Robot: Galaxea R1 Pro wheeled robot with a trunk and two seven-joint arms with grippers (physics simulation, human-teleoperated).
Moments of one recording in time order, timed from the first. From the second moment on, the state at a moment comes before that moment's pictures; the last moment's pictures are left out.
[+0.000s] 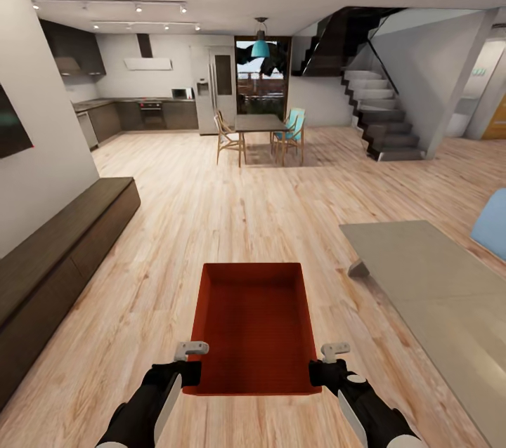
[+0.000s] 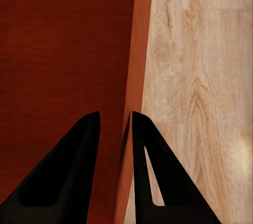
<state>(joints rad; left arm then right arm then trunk) -0.43 -0.12 0.06 -0.76 -0.08 0.53 0.05 -0.49 0.03 0.03 -0.50 0.03 0.13 0.10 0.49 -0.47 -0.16</state>
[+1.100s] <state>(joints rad) -0.43 -0.12 0.06 -0.76 -0.08 0.53 0.05 -0.49 0.03 0.03 -0.50 0.03 0.13 0.10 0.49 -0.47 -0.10</state>
